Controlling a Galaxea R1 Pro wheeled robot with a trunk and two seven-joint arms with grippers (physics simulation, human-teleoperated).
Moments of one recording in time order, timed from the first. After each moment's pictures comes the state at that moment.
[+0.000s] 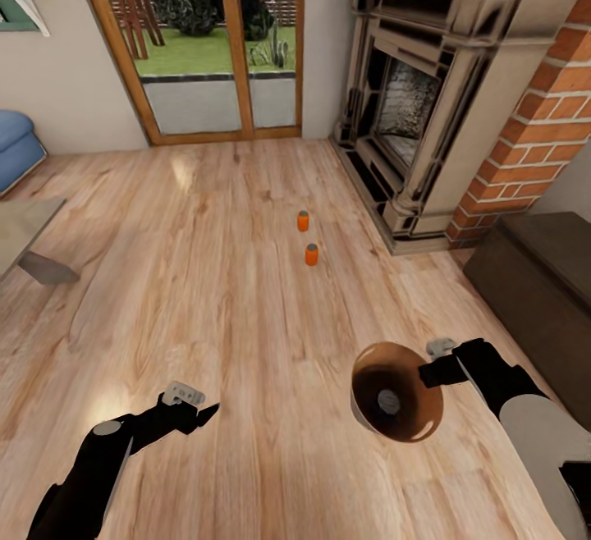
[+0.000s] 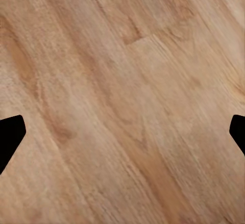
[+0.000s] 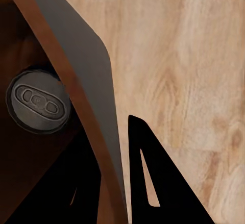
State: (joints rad) left arm -0.37 0.05 0.26 -1.11 -0.34 0.29 -0.75; right arm -0.89 -0.26 0.03 -0.49 0.32 0.66 0.56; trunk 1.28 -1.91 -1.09
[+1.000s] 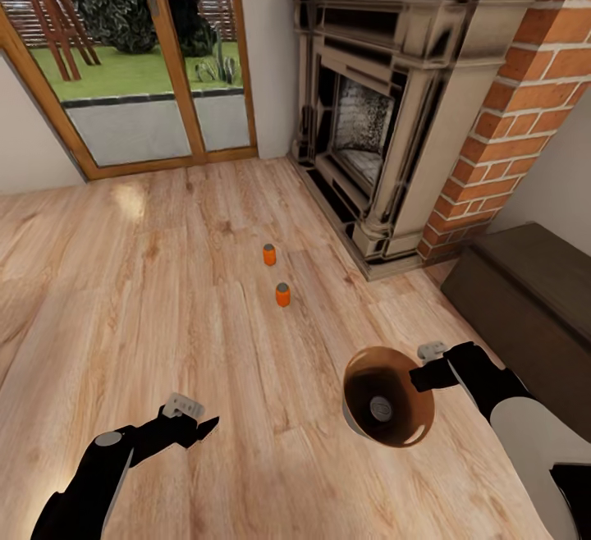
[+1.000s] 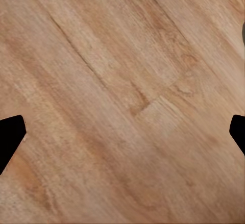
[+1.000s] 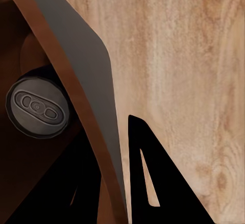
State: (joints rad) left arm -0.37 0.06 0.27 -1.01 -0.34 0.23 -0.75; right arm -0.88 -0.23 0.03 -0.48 0.32 0.65 0.56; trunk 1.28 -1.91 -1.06
